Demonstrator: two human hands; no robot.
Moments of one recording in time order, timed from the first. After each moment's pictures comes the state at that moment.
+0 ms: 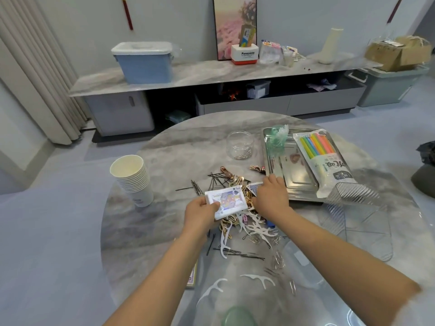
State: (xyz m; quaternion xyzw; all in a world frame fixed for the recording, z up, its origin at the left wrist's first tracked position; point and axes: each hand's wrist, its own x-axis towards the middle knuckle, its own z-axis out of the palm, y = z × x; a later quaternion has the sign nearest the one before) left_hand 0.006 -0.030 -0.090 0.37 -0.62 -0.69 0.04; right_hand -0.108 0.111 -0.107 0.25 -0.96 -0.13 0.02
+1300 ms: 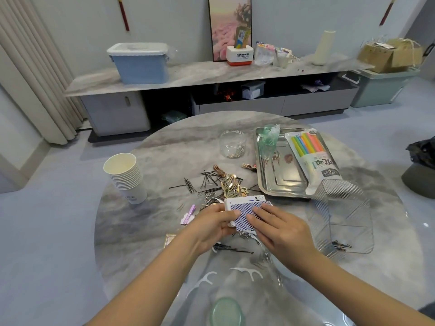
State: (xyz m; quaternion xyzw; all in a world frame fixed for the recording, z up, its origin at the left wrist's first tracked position) left_hand 0.027 0.003 -0.073 0.18 -0.49 -0.84 -0.14; right_hand -0.020 0.189 -0.100 0.47 -0.80 0.16 0.34
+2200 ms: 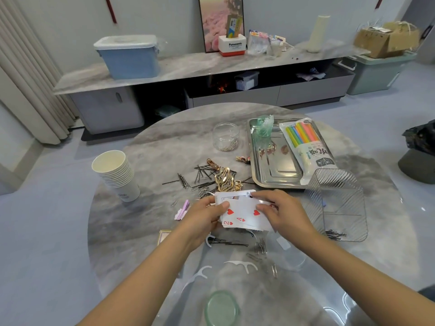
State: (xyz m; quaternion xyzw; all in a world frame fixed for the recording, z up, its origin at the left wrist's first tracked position) left_hand 0.023 0.002 -0.086 0.22 -0.57 -0.79 -0.09; right_hand -0.036 0.191 -0.078 0.23 -0.90 0.37 -0.02
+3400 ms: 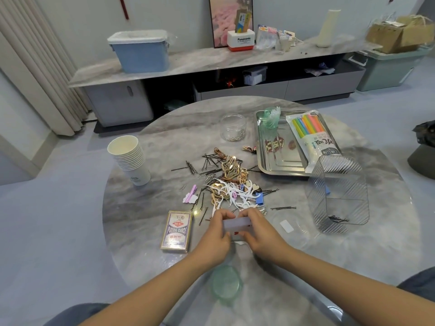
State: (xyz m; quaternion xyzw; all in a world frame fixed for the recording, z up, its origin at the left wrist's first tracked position) left_hand 0.088 0.029 -0.132 0.09 -0.84 -0.53 -0.03; right_hand 0.021 0.169 -0.143 0.32 -0.86 0.38 -0.14
